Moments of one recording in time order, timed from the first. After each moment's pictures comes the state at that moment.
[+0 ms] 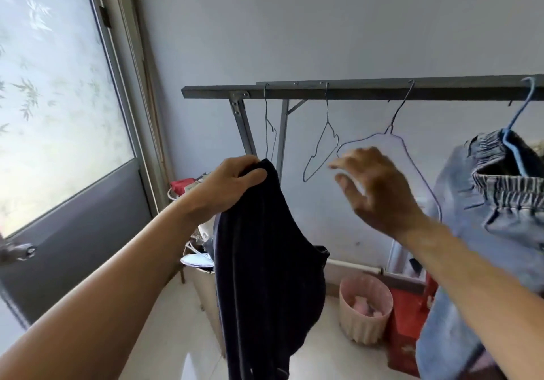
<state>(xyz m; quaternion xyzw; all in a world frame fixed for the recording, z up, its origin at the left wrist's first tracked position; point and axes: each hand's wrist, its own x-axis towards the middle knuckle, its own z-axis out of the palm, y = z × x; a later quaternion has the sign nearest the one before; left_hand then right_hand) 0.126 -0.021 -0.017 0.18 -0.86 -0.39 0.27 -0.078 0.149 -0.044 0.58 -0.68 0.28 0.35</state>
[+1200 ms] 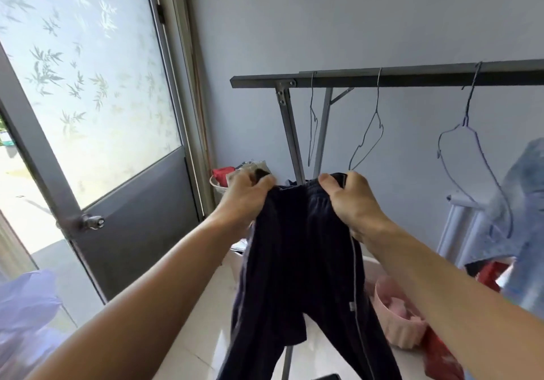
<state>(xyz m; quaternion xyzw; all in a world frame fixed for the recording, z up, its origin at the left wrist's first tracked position) 0.161 -0.008 -0.048 0.38 -0.68 -0.49 0.39 0.002 0.068 -0.071 0.36 -0.71 0.58 -0.16</state>
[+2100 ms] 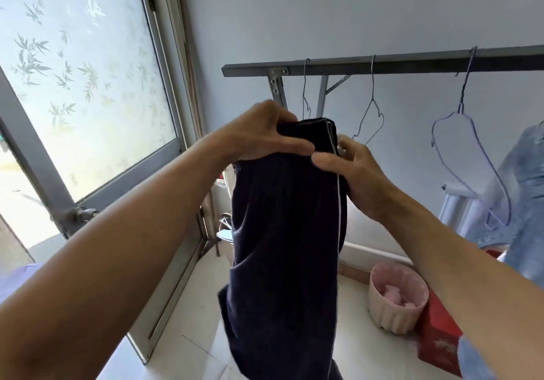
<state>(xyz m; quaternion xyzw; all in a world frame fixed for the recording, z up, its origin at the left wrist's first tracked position) 0.138 -0.016 0.036 0.18 -0.94 -0.19 0.22 -0.014 0.099 -0.045 0.53 -0.50 0.62 -0.29</state>
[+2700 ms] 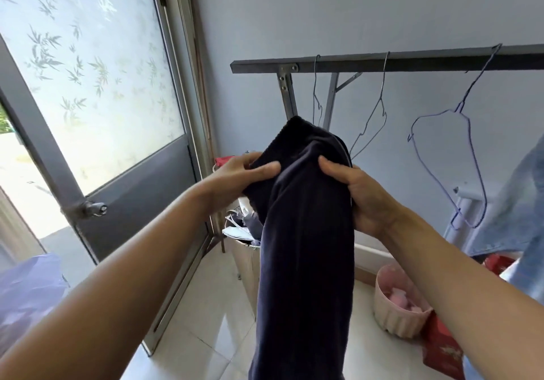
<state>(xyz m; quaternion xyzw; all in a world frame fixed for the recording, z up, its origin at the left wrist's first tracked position) 0.174 -0.060 -0.053 0.21 -0.77 -0.55 0.24 0.008 0.099 -0.051 0.37 -0.44 0.64 -0.50</state>
